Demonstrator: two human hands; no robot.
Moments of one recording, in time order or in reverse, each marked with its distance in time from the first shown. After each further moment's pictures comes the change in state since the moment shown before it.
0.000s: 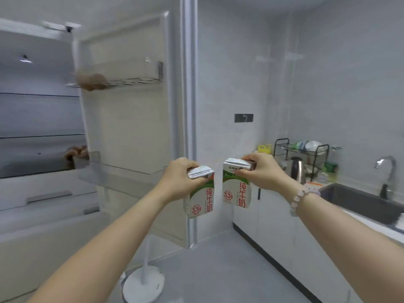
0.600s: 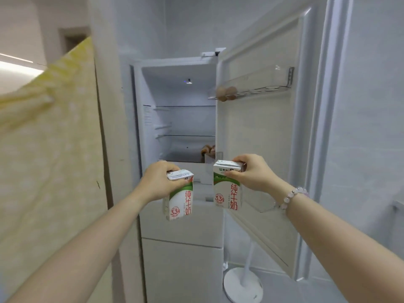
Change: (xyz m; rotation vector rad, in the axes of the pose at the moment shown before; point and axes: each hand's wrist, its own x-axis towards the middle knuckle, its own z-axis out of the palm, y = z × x) left_hand -0.131 -0.073 -0.176 0.436 0.381 -0.618; right_hand 0.054 -0.171 0.147 0.339 -0.376 -0.541
